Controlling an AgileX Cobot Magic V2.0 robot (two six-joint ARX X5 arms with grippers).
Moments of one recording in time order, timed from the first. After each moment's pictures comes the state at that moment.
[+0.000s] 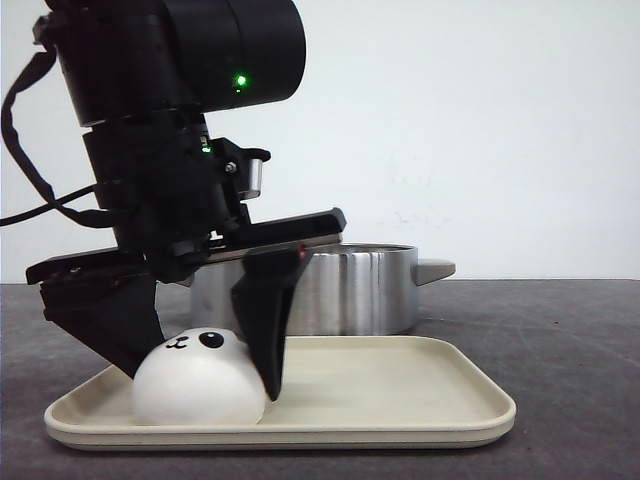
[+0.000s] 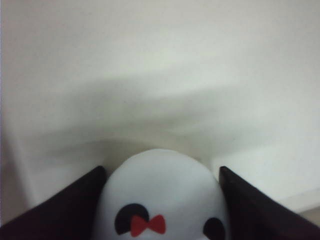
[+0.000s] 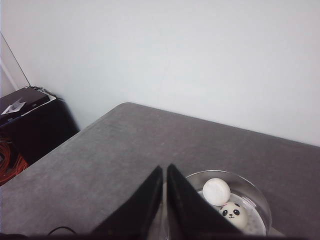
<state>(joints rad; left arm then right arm) -0.88 1.62 0.95 -0.55 -0.07 -0.66 0.70 1.05 1.62 -0.71 -0.02 0.24</state>
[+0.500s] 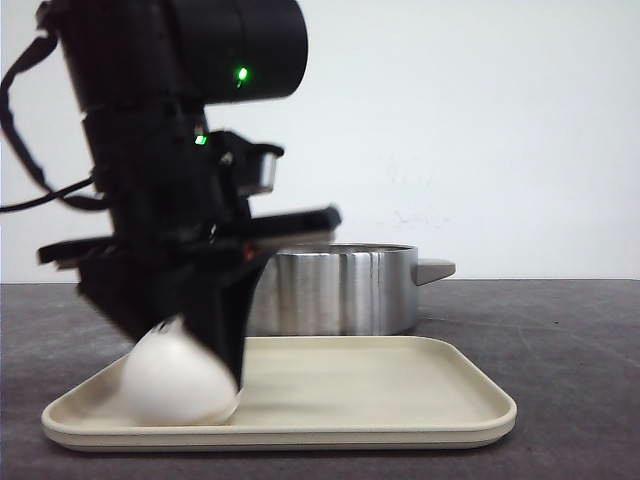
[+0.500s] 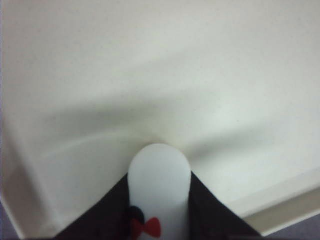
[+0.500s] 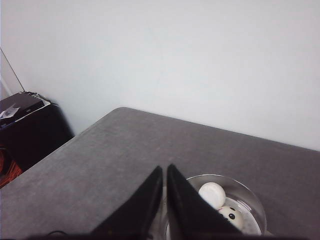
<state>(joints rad) -0.87 1.61 1.01 -0.62 -0.06 -0.50 0.70 1.05 1.62 -0.69 0.00 0.24</state>
